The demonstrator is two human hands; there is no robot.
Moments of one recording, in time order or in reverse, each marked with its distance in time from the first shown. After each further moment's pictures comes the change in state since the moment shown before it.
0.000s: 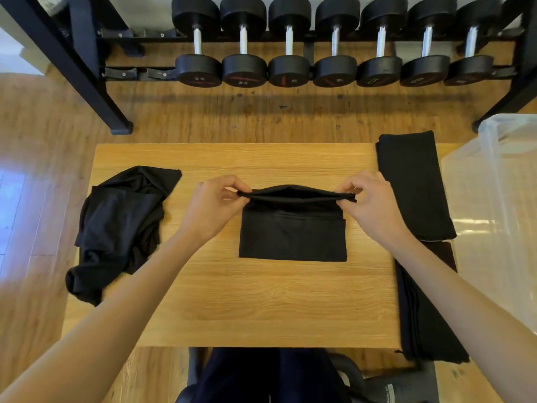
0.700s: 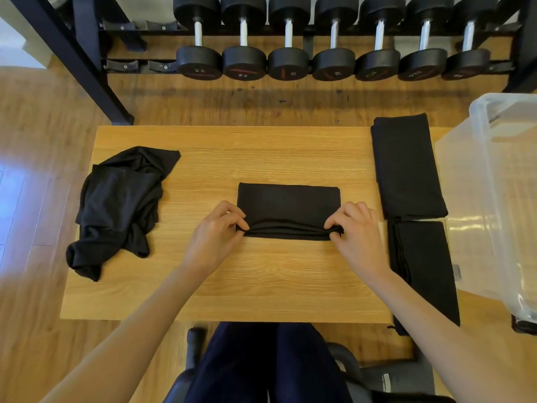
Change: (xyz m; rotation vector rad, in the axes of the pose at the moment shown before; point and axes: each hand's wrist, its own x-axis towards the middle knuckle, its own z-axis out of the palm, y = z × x) left_hand -0.072 -0.066 0.042 0.219 -0.009 0.265; right_hand -0.085 0.037 0.050 -0.289 0.073 -0.174
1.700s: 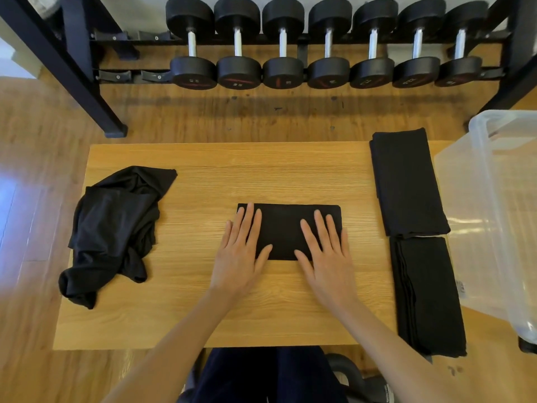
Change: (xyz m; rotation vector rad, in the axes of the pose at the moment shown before) left_hand 0.014 0.002 0.053 0.507 -0.093 -0.008; right_hand -0.013 -0.032 0.046 -0.210 -0.201 0.081
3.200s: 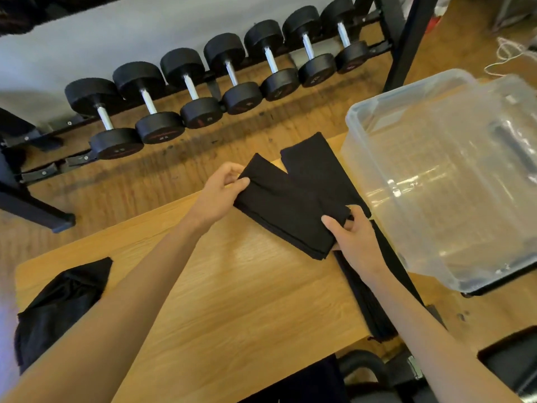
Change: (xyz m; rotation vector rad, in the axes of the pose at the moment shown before) left_hand 0.177 0.107 -0.124 -0.873 -0.304 -0.029; right_hand 0.005 0.095 -0.104 1.172 0.293 0.764
